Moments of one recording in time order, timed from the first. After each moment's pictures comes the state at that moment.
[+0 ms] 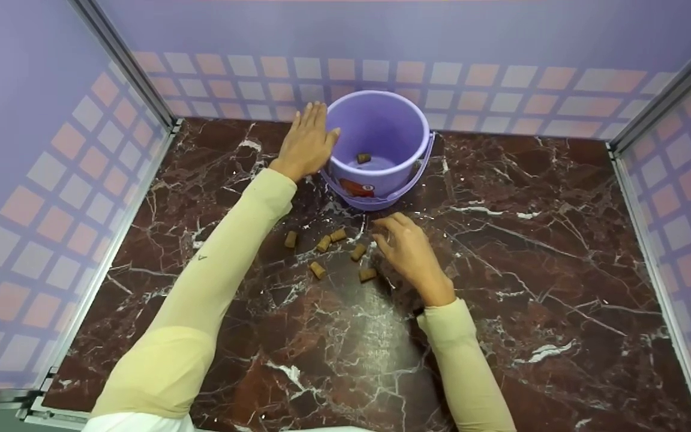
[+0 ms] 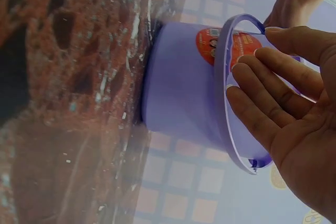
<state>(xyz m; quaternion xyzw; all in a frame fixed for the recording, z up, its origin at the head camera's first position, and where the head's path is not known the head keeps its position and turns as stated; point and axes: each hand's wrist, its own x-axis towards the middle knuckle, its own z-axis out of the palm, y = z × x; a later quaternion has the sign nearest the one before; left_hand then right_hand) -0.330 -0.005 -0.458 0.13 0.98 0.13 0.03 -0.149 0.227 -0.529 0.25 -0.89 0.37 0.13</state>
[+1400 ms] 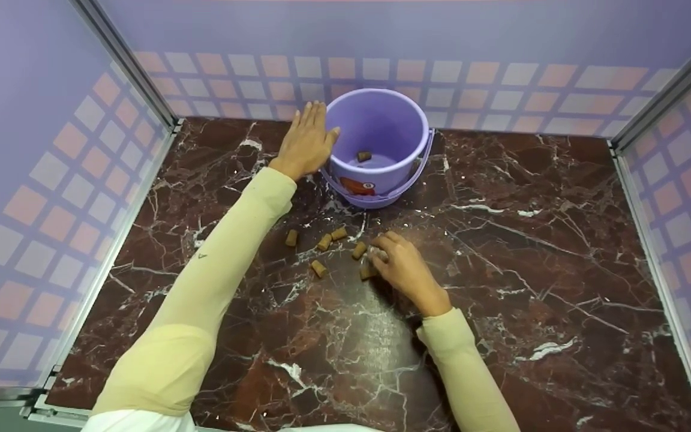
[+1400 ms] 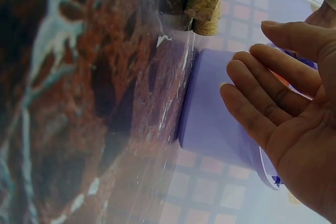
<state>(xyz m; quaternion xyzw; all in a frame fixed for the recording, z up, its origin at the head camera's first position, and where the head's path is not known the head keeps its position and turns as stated) -0.325 -0.008 -0.457 0.13 0.98 0.13 0.04 -0.130 0.220 -0.562 0.27 -0.89 0.36 0.09</state>
